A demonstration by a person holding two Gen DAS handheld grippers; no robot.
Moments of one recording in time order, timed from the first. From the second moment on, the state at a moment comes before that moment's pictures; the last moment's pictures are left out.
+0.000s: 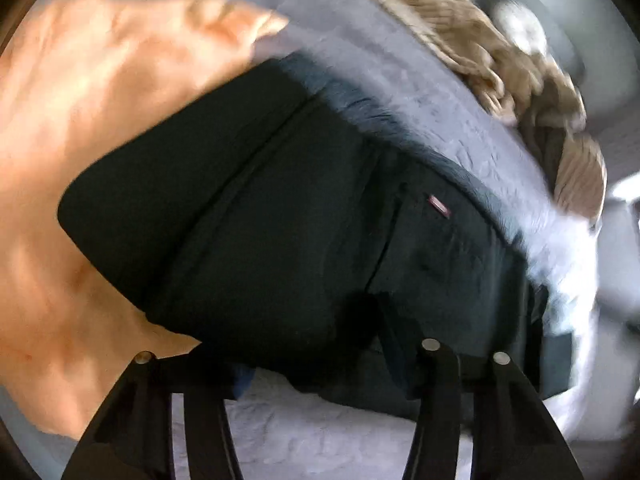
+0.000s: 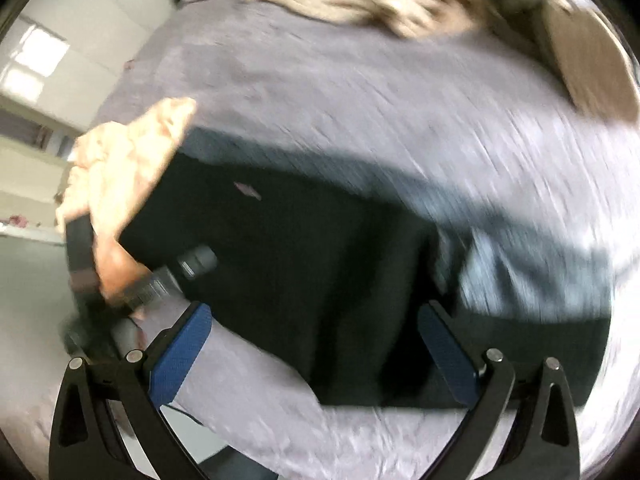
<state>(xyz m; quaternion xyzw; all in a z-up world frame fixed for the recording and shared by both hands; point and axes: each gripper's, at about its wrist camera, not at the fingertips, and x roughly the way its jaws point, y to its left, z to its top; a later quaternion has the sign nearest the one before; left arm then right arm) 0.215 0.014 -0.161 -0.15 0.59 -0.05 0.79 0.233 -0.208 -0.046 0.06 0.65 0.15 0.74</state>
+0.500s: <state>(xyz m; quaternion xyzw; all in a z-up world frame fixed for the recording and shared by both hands) 0.196 -0.072 -0.143 0.18 0.51 -0.02 0.84 0.312 0.020 -0.076 -0.11 0.75 0.32 0.57</state>
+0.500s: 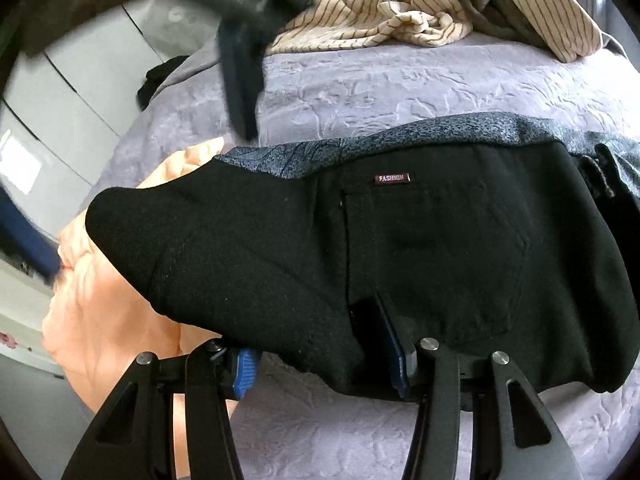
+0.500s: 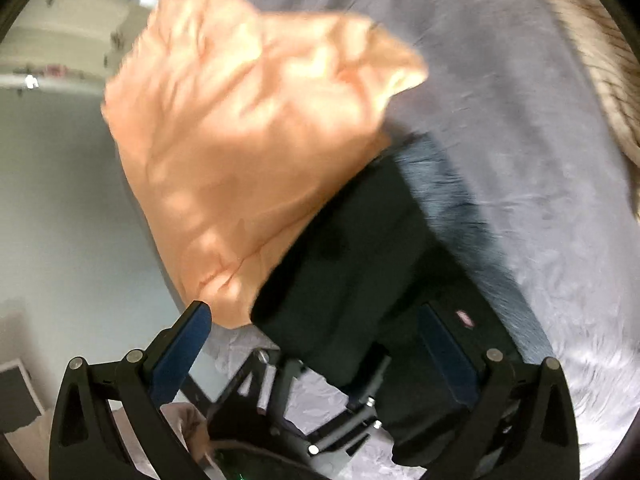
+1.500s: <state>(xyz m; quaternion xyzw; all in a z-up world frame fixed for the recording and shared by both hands) 0.117 -0.318 -0.002 0.27 0.35 -0.24 0.86 0.192 -0.412 0.034 0.33 0.53 0.28 0.73</state>
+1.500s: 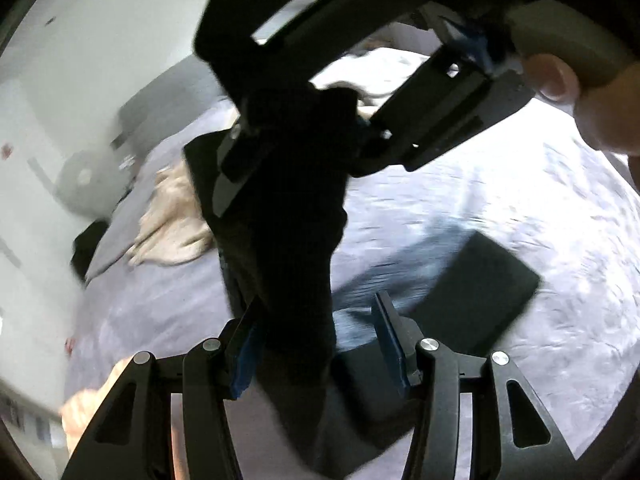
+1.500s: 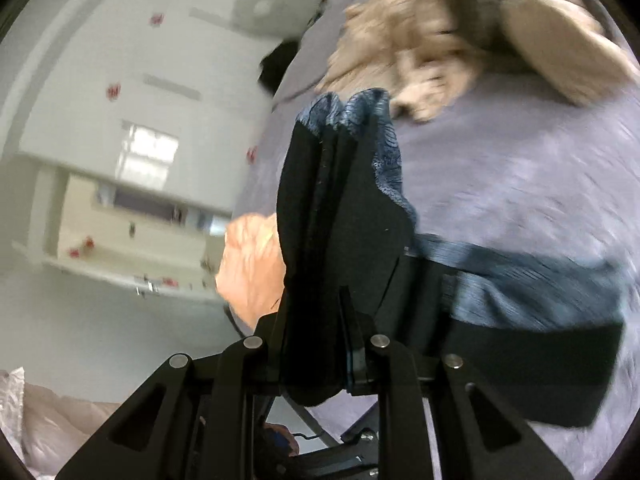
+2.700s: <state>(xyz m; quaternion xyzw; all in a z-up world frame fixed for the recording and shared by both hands) 0.151 -0.264 -0.087 0.17 0.57 -0.17 0.79 0.059 -0.540 -0.063 0.30 0.53 -0.05 0.79</state>
